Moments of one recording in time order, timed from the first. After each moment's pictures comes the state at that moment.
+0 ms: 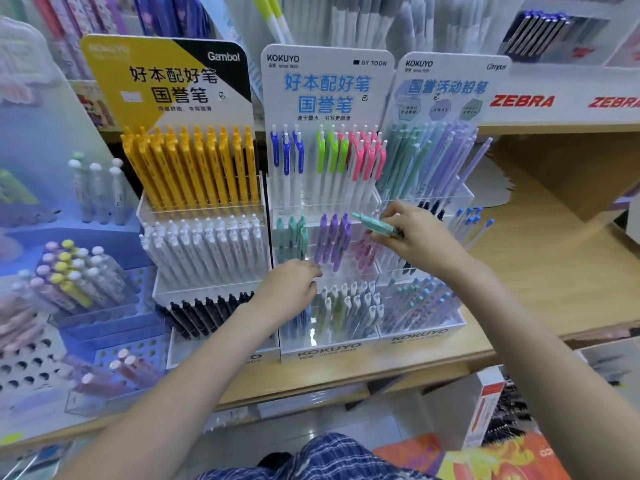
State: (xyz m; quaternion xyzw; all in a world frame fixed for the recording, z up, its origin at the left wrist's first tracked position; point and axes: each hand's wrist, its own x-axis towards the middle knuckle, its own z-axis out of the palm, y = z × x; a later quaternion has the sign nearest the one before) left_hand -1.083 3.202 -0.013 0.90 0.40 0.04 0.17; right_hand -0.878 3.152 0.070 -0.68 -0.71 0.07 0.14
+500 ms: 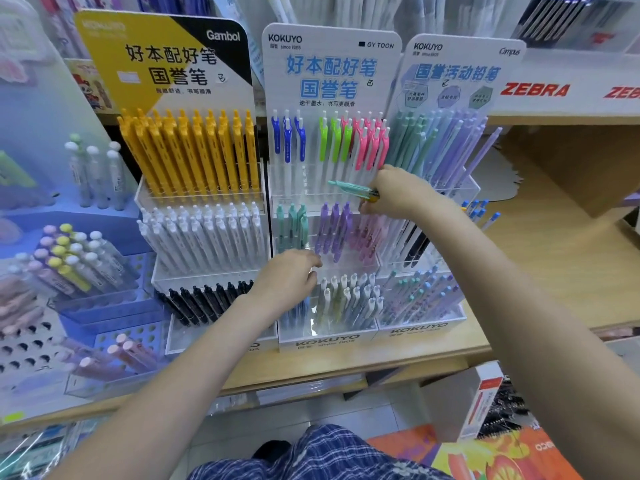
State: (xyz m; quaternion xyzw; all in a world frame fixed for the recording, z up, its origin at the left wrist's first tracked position) left_hand -1.082 3.197 -0.010 0.89 0.42 0.06 0.18; right_hand -0.891 3.214 0.091 -0.74 -0.67 0.10 -0.04
